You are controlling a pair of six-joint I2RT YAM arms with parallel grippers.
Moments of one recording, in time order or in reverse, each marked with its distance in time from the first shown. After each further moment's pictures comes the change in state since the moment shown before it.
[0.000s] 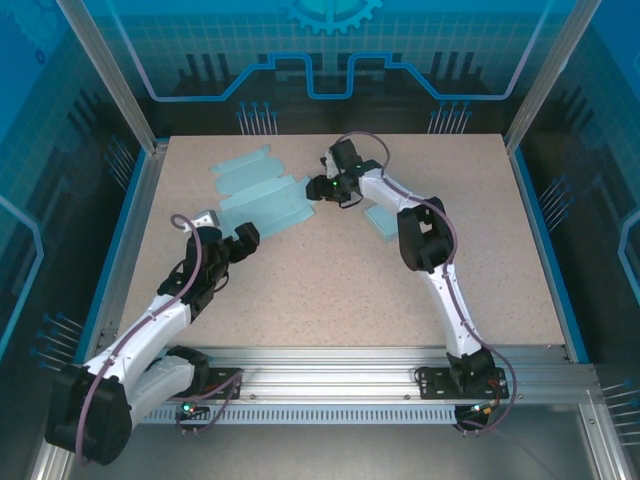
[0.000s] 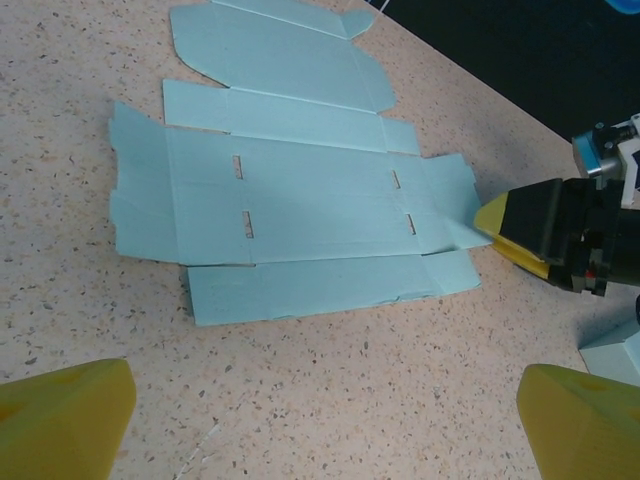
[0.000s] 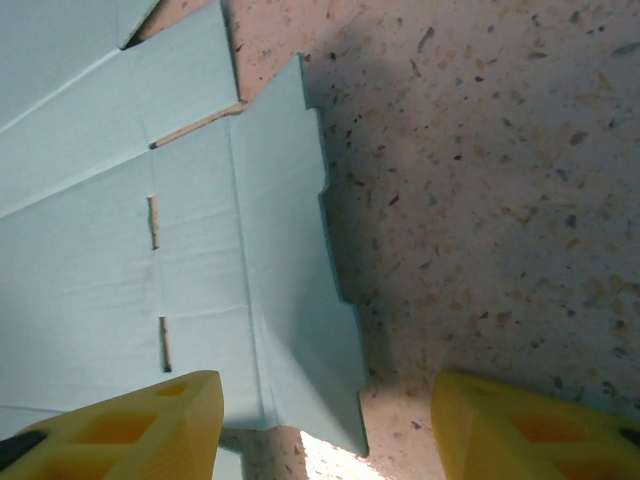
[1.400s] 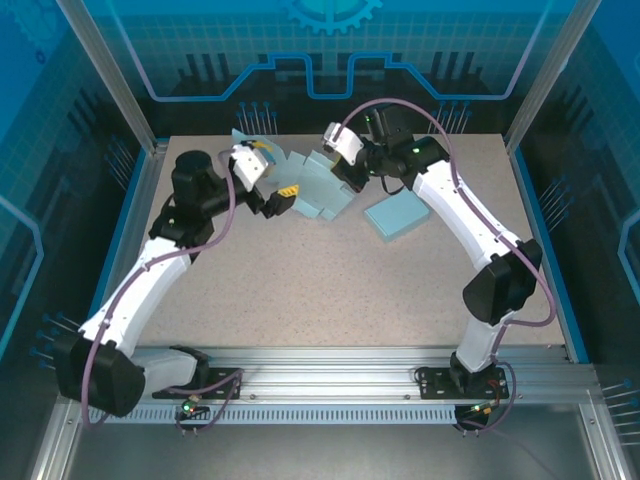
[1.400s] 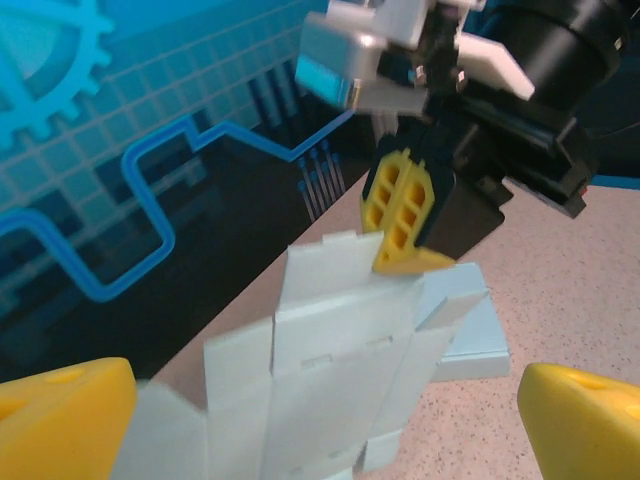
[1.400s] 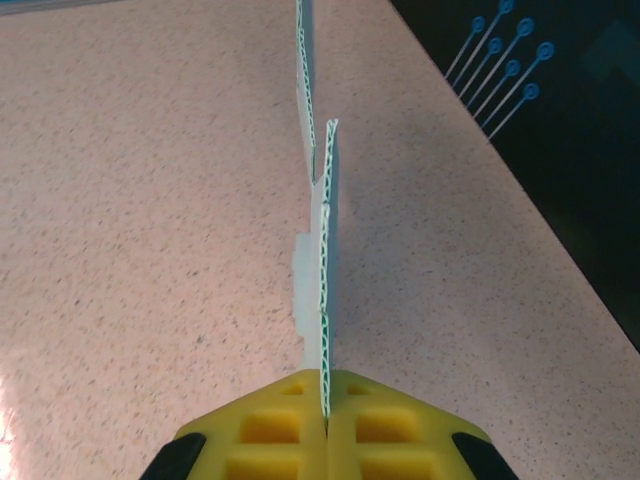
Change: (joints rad) left arm 0.007 0.290 0.655 -0.013 0.761 1.070; right arm 0.038 -0.769 -0.317 -0.241 0.028 -0.956
